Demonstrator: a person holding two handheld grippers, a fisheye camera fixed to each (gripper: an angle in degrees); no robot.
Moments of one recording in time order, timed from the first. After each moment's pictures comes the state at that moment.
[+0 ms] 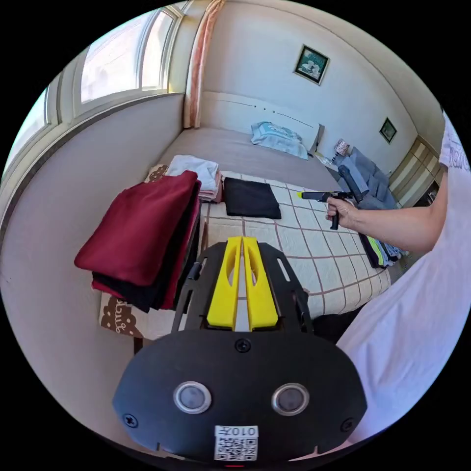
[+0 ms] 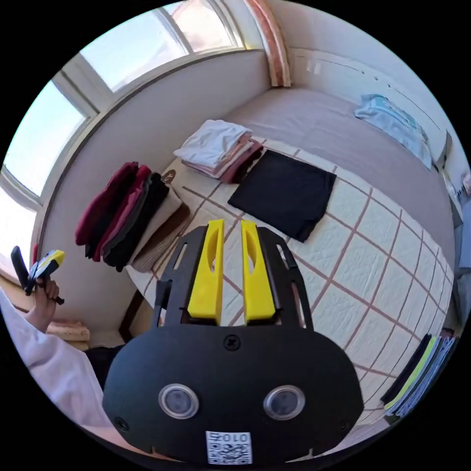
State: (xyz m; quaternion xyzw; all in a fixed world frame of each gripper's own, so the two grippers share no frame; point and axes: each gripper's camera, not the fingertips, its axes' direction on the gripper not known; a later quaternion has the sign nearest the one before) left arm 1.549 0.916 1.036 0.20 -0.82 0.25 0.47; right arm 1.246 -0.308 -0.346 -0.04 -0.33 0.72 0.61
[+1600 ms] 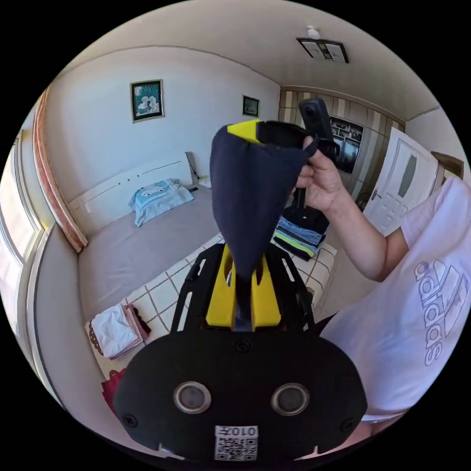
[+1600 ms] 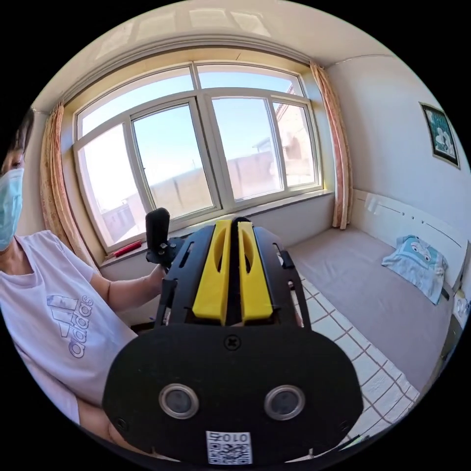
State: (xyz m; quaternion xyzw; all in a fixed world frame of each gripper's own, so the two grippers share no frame) left arm 1.106 0.550 1.355 -0.11 -0.73 0.49 0.46; right arm 1.083 -0.207 -0.872 0.33 -0.21 0.61 0.69
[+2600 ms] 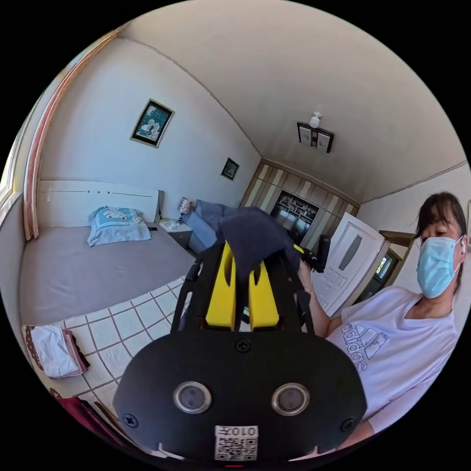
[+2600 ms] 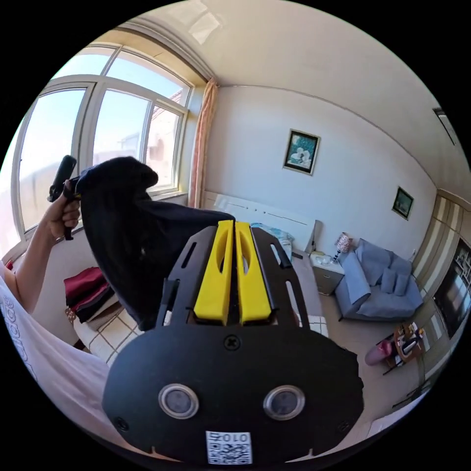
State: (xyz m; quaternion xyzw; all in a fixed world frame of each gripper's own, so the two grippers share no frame) left arm 1.168 0.437 1.277 -0.02 -0.54 0.54 0.64; right arm 0.849 -0.237 -1.016 0.00 0.12 0.74 0.66
